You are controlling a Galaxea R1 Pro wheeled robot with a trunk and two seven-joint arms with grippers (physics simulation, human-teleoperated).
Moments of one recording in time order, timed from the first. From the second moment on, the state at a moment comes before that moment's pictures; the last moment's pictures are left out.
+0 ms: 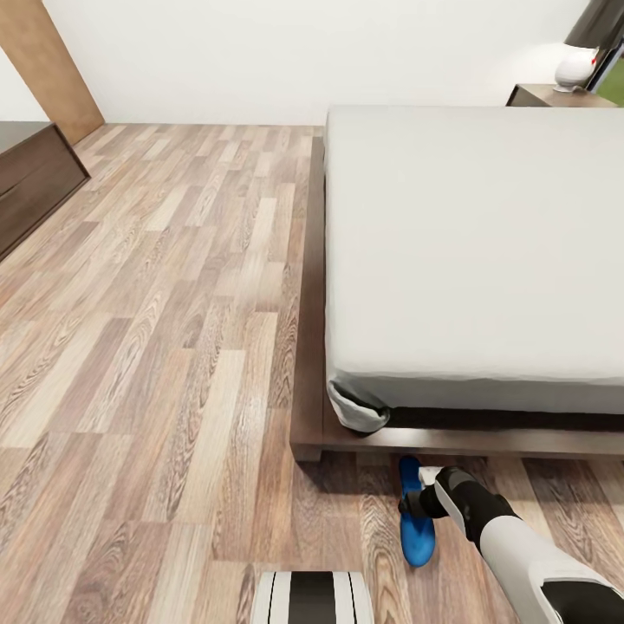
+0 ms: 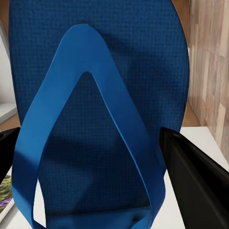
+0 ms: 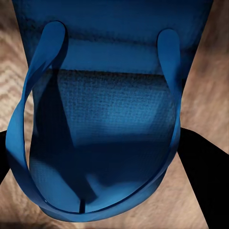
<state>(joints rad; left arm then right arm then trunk) -0.24 0.62 0.08 -0.12 0.03 -0.06 1.12 -0.77 -0.07 0.02 -0.34 0.07 0.64 0.16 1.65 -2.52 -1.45</state>
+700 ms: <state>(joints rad) -0.24 0.62 0.08 -0.13 0.03 -0.06 1.12 -0.77 -0.07 0.02 -0.35 0.07 0.64 0.16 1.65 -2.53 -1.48</state>
